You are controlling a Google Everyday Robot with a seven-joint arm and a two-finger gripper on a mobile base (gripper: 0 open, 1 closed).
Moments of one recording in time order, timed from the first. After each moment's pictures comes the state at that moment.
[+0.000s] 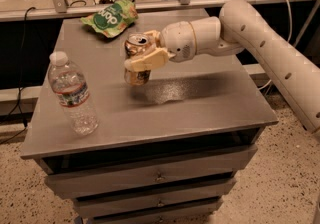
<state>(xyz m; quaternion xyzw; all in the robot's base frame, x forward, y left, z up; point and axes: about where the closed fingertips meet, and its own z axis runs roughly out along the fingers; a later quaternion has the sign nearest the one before) 0.576 0.047 0.926 -0.57 0.50 0.48 0.43</state>
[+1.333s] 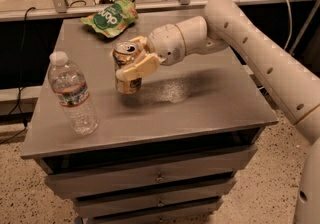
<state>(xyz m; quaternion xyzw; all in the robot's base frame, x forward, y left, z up) 0.550 0.071 0.918 -0.62 0.46 0.51 0.38</state>
